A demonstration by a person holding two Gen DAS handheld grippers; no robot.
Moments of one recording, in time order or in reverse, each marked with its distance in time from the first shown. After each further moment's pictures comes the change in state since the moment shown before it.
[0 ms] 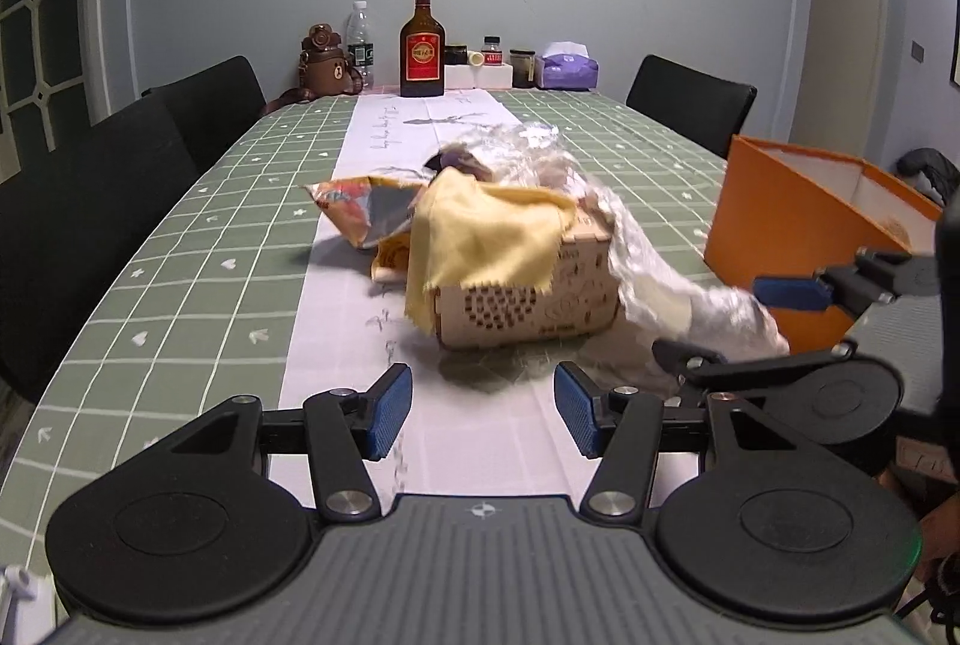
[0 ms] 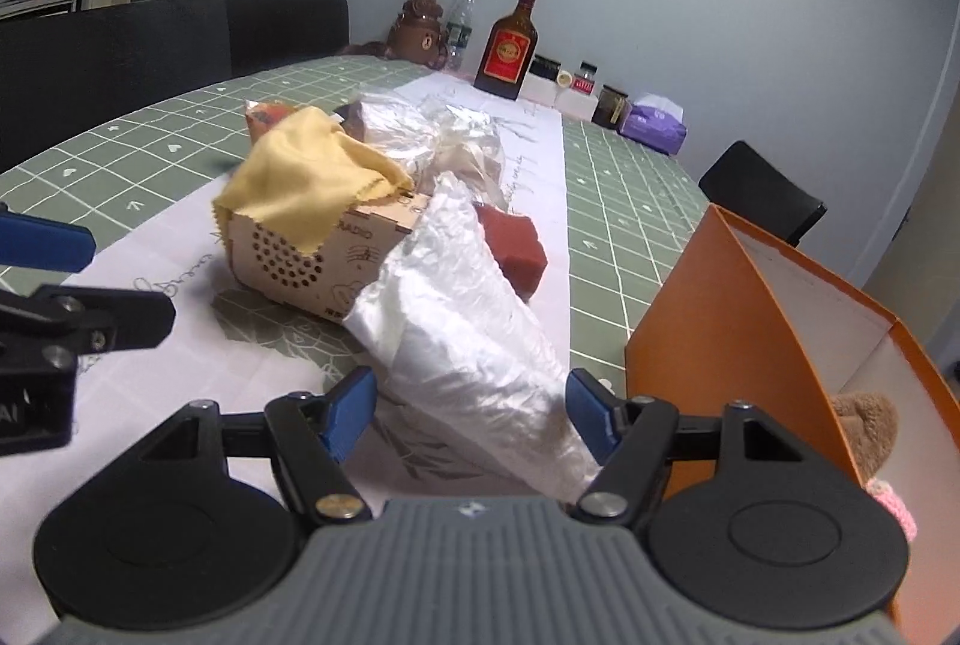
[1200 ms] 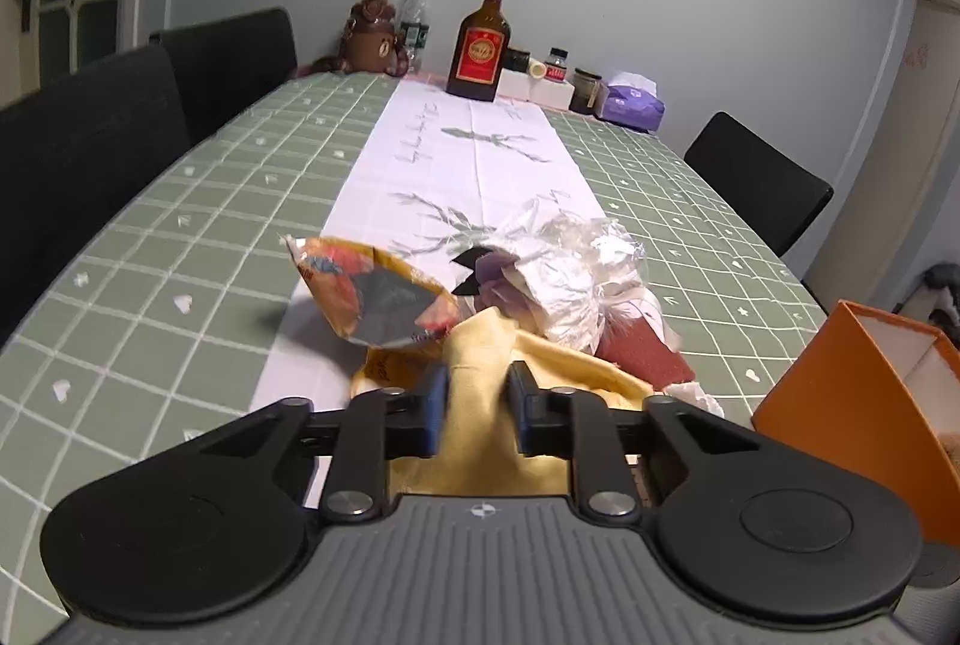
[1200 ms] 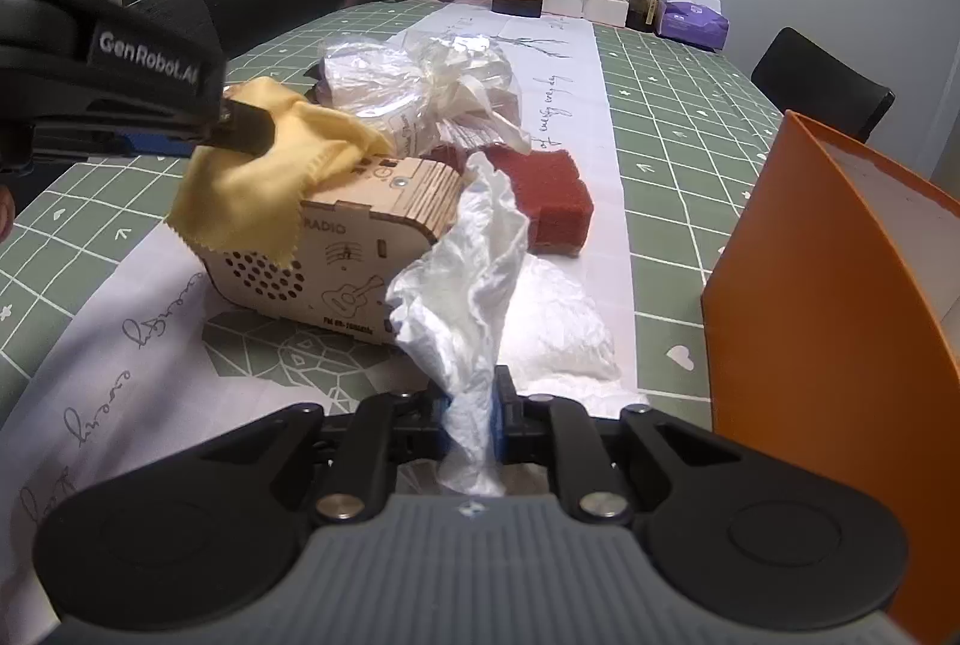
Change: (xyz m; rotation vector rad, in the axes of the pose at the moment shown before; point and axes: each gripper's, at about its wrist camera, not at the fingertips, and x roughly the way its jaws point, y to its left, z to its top) left arm 0.075 0.023 0.071 -0.220 0.022 0.003; right arm 0.049 -0.018 0.017 0.151 0.152 0.145
